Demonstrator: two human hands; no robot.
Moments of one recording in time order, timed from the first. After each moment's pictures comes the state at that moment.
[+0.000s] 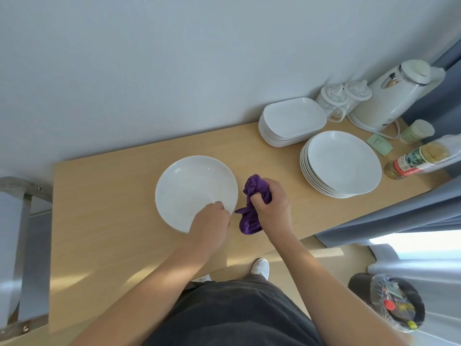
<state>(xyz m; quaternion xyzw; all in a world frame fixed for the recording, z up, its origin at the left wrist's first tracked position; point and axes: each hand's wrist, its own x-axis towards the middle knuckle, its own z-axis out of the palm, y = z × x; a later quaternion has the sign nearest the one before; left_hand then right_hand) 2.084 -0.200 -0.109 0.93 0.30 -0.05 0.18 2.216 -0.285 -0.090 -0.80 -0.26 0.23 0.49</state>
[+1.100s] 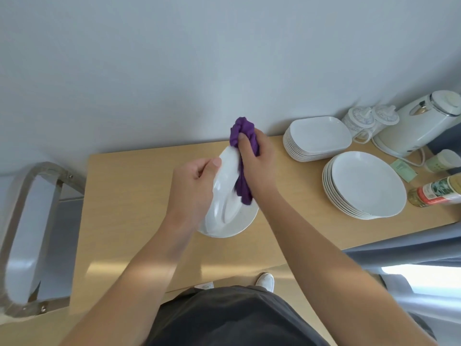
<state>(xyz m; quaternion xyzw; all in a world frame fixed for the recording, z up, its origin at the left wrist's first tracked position) 2.042 -0.147 -0.001 0.61 0.45 0.35 0.55 2.185 -0.163 -0.026 -0.72 -0.36 0.22 0.55</state>
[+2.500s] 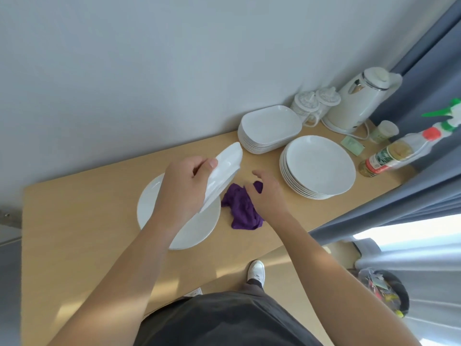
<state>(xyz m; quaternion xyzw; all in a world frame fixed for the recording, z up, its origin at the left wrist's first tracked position) 2.106 -0.161 0.017 0.78 0.36 0.25 0.46 2.269 -0.274 -0.077 -0.87 -0.28 0.24 0.33</state>
